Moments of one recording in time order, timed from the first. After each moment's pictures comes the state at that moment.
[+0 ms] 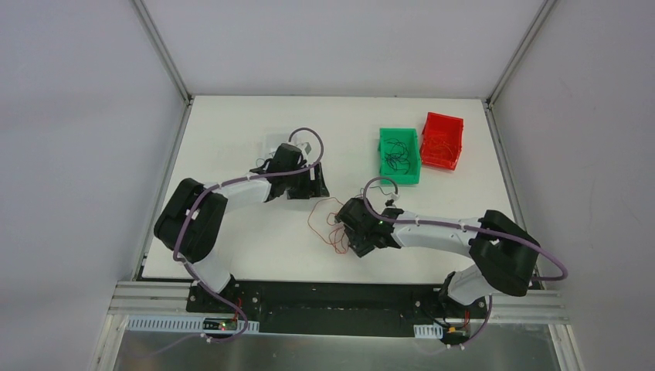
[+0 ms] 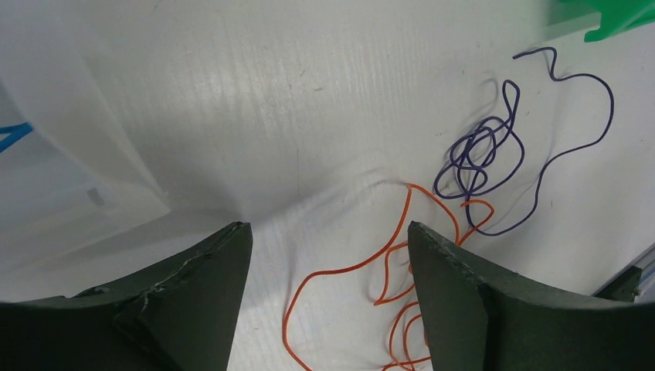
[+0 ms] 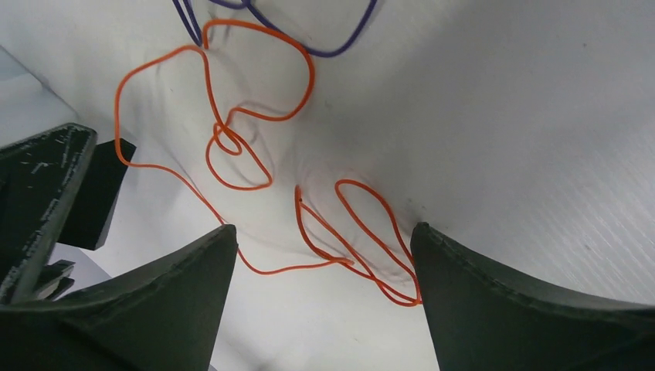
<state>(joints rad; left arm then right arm) -0.51 1.65 0.88 -0.03 0.21 -0.56 1.07 1.49 0.79 -0.45 0.35 1.94</state>
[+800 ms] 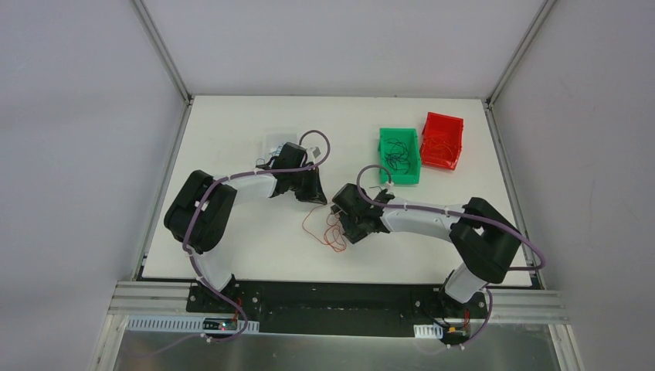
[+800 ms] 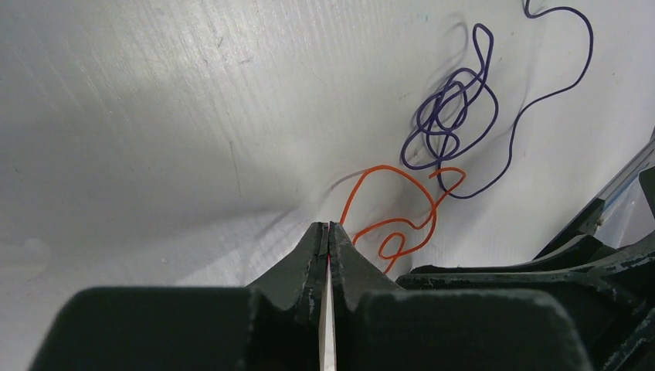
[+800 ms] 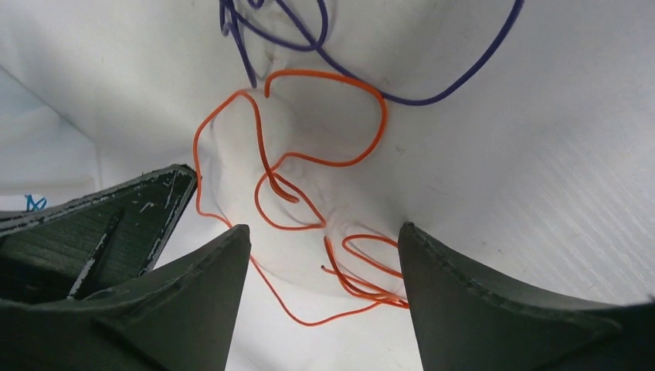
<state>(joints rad) -0.51 1.76 0.95 -0.07 0.41 -0.54 0.97 1.63 0.91 -0.43 0.27 1.87</state>
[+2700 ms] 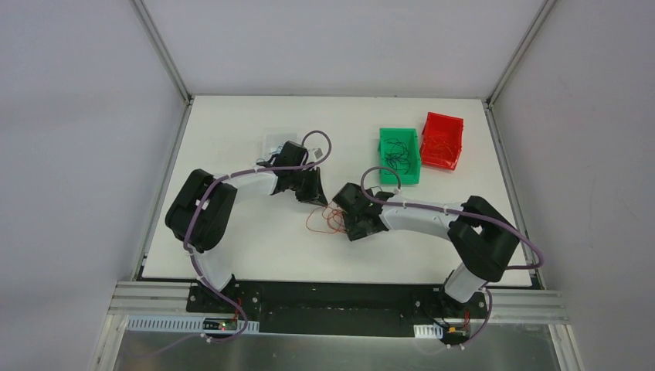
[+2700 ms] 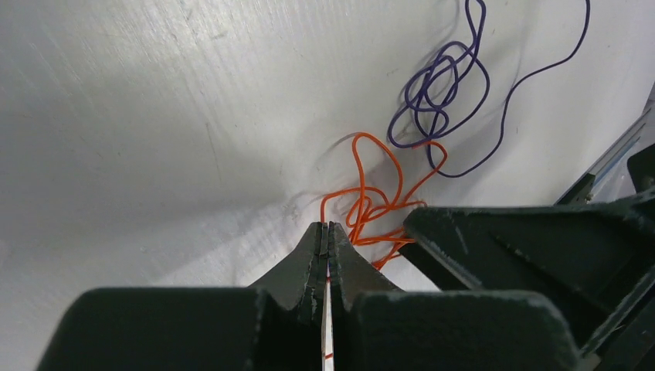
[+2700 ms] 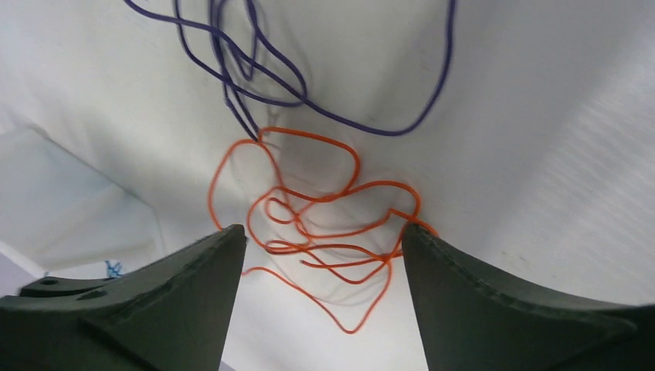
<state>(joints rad) -0.51 1.77 0.99 -0.15 0.46 -0.52 0.97 1.65 0.94 -0.52 0.35 2.10</state>
